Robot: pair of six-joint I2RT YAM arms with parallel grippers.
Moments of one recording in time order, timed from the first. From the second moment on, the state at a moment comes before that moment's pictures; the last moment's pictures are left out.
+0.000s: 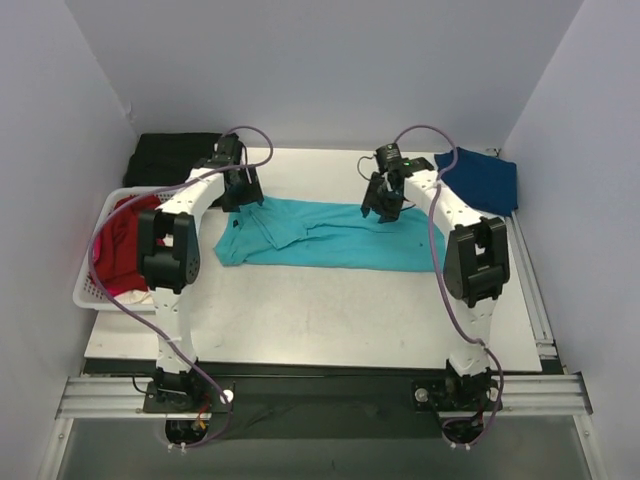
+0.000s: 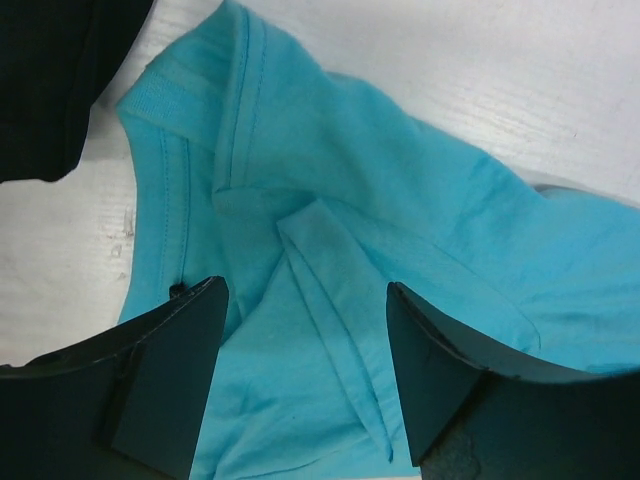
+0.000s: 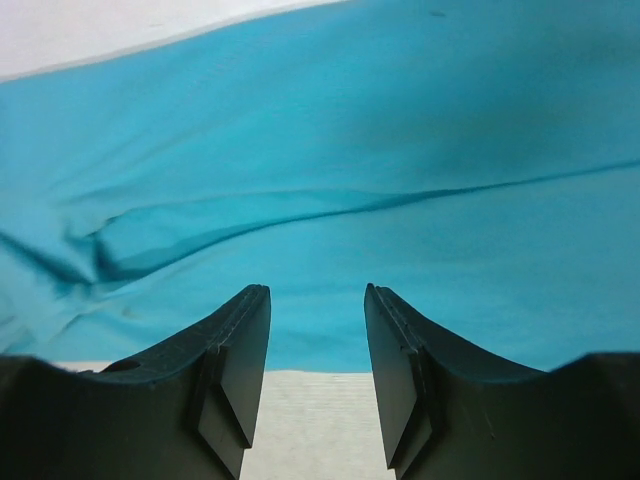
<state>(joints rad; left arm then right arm) -0.19 2.18 1.82 -0.66 -0.02 -0.46 0.31 2.03 1.68 -0.80 0.05 0.60</state>
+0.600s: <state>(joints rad) -0.19 1.97 1.54 -0.66 0.13 -0.52 0.62 2.30 1.99 -0.81 -0.15 0.51</state>
